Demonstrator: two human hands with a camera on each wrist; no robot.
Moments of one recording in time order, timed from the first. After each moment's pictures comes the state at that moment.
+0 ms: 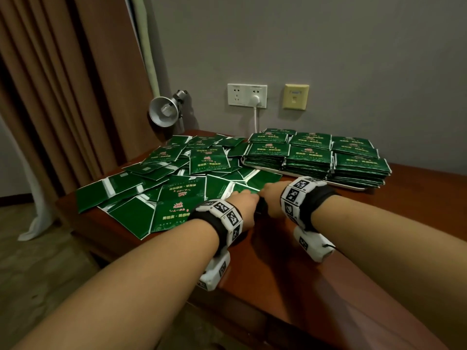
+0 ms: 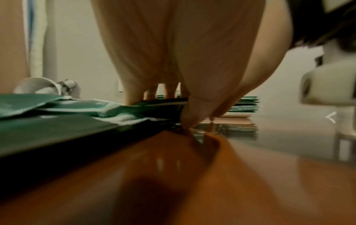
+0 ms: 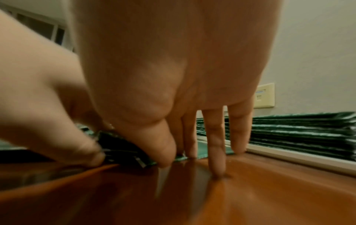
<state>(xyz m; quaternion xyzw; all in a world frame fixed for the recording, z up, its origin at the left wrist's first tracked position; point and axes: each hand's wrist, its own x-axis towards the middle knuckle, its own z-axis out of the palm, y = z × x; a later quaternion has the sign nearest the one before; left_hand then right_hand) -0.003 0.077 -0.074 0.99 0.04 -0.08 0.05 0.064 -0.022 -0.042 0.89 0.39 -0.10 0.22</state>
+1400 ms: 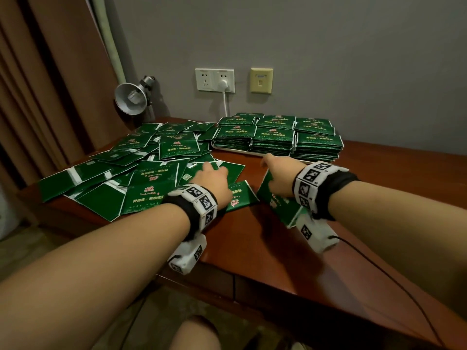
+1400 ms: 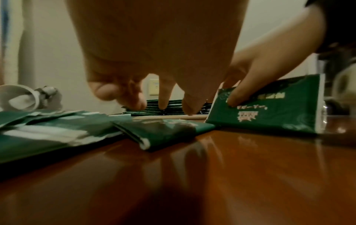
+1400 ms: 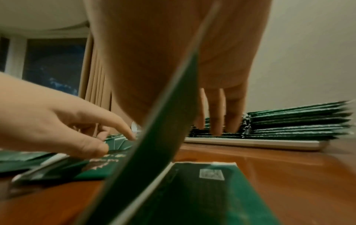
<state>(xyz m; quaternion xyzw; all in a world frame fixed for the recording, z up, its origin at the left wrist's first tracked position) -0.031 0.041 -0.061 0.99 0.16 0.01 0.05 0.045 -0.121 -0.029 0.96 0.29 -0.05 -0.01</state>
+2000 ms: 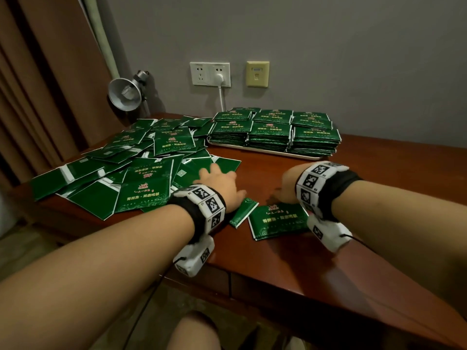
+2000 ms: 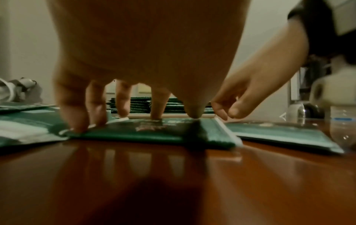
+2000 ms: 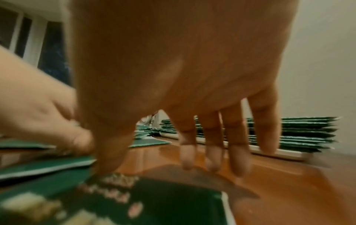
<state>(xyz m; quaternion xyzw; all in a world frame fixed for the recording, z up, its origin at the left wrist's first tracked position) -0.029 0.013 -0.066 0.99 0.15 -0.05 0.03 0.047 -0.132 -0.041 0.93 0.22 -0.18 0.21</state>
